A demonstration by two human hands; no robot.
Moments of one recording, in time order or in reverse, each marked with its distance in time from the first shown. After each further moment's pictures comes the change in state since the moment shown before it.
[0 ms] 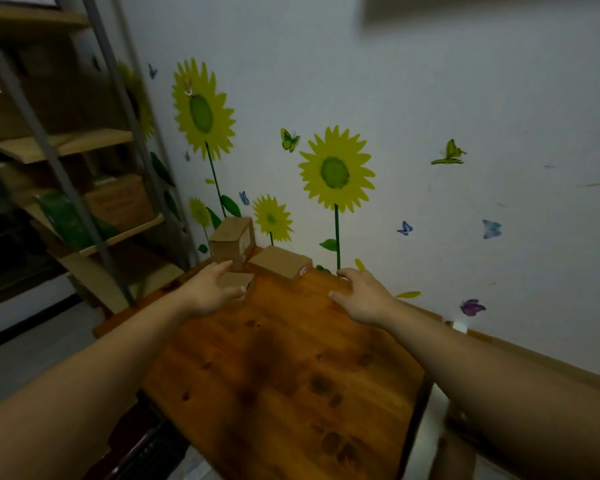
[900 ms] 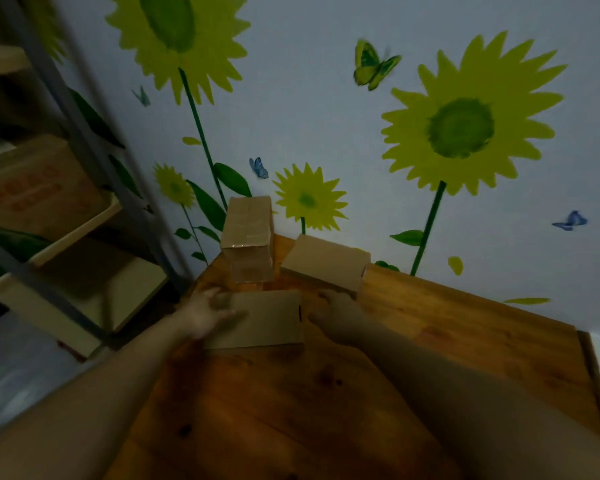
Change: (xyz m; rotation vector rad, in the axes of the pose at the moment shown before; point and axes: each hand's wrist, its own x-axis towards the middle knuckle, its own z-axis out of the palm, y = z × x) left_hand 0.351 -0.209 -0.035 -0.041 -0.395 -0.087; right_hand 0.307 -0.113 0.208 0.110 -0.149 0.302
